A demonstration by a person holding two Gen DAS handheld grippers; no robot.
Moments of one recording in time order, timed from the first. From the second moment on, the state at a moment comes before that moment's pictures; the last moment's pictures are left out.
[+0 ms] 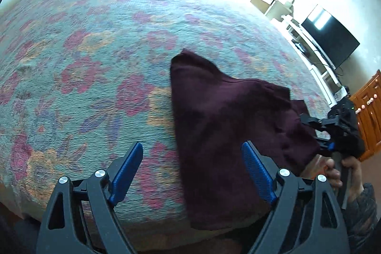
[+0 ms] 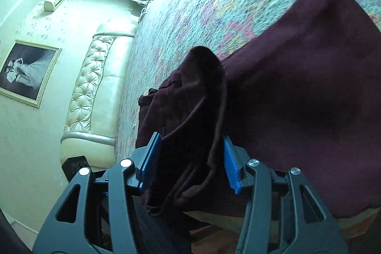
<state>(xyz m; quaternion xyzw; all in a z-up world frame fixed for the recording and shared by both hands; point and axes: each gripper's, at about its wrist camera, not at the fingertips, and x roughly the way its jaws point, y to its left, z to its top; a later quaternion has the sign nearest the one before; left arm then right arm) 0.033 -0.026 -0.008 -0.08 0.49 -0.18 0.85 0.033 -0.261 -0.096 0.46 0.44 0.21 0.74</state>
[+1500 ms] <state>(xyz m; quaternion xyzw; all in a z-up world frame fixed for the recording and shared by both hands) 0.033 -0.042 -0.020 -0.09 0.52 -0.19 0.83 0.018 -0.327 -0.027 0.33 0.44 0.14 0.83</state>
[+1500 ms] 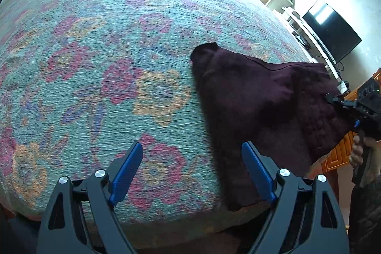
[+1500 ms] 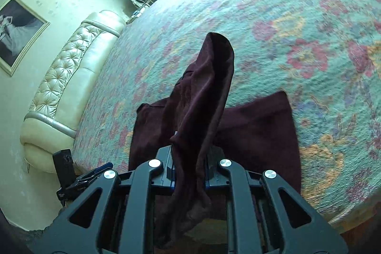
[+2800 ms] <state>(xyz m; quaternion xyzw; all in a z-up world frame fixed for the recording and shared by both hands) 0.035 -0.063 -0.054 -0.18 0.57 -0.31 0.74 -0.033 -0.407 -0.129 0.53 0.42 0.14 0.72</state>
